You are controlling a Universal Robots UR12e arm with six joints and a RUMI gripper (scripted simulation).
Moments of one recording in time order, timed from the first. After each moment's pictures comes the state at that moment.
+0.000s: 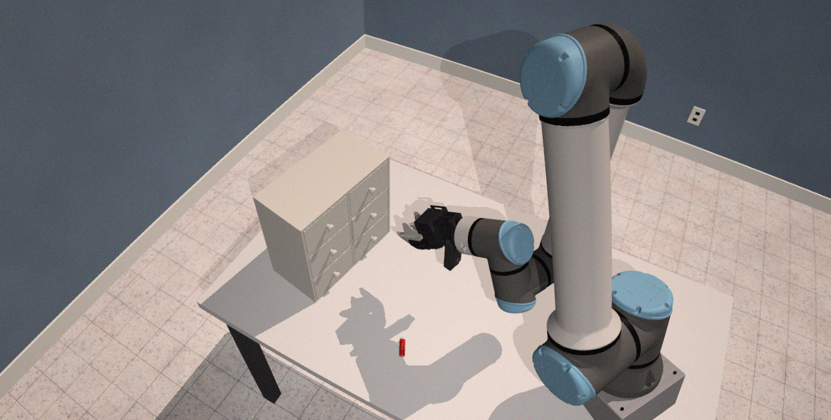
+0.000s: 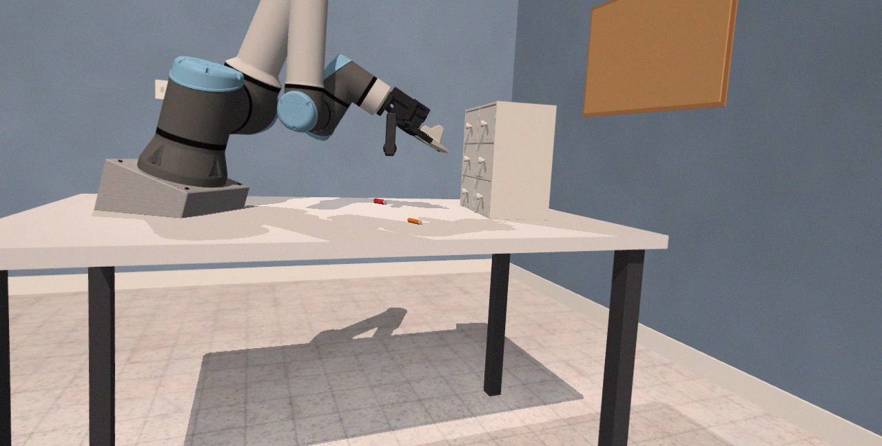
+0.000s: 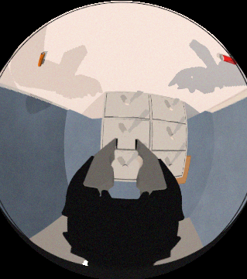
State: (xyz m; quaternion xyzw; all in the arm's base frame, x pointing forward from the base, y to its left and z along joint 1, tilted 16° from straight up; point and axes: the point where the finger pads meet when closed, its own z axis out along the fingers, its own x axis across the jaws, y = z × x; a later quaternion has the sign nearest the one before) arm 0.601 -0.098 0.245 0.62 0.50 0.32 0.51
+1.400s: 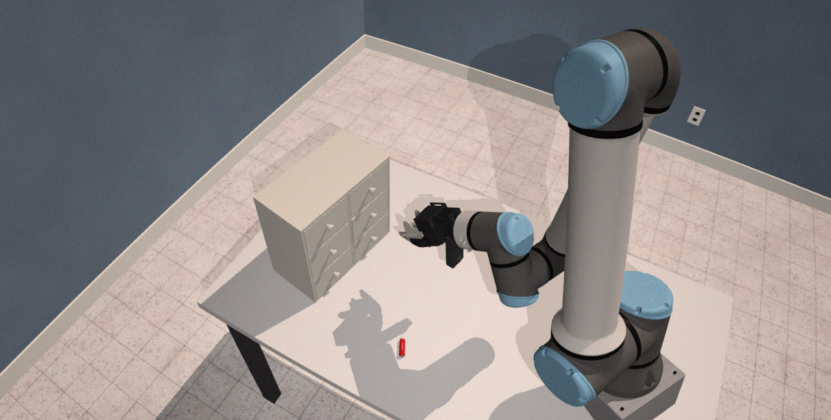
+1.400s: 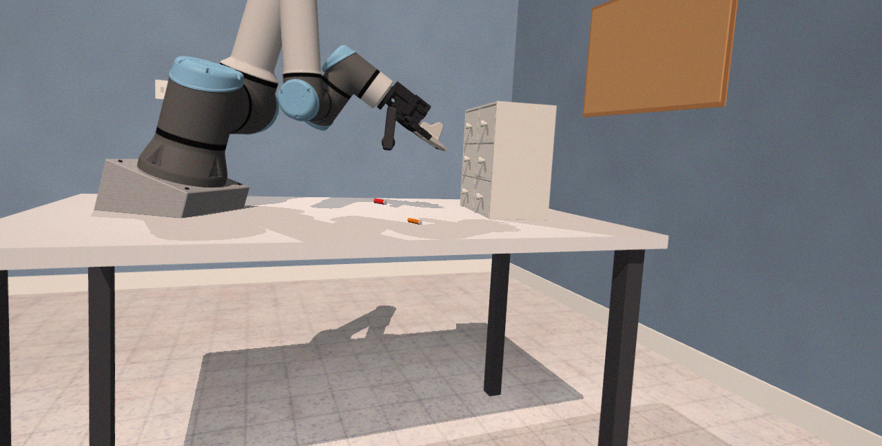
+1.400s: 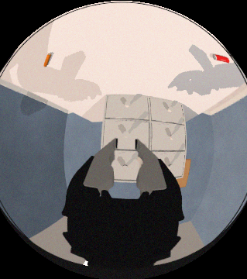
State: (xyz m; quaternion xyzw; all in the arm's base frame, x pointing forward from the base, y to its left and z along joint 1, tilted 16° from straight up) arm 0.594 -0.096 0.250 0.63 0.51 0.31 0.49
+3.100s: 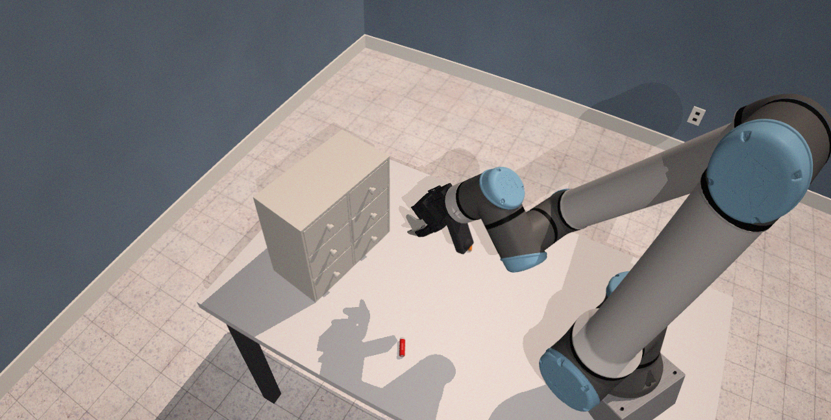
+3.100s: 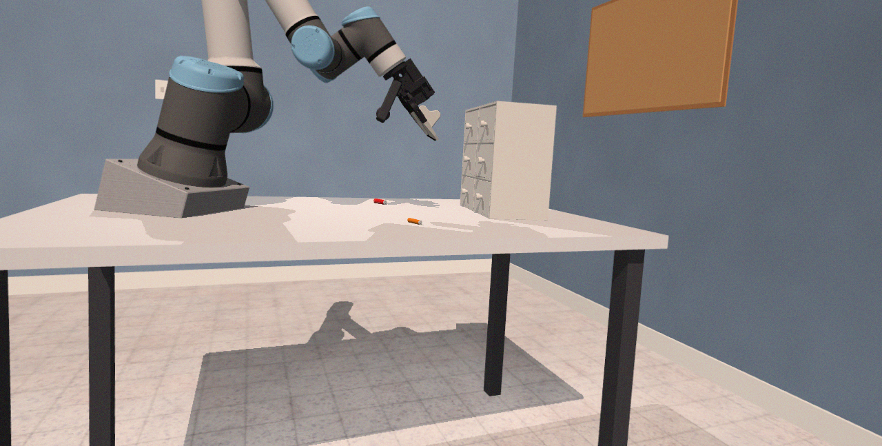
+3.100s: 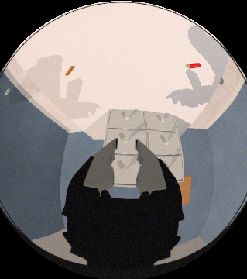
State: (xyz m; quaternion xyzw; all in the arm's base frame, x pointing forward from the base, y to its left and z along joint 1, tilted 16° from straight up) arm 0.564 -0.083 0.272 0.70 0.55 0.22 0.39
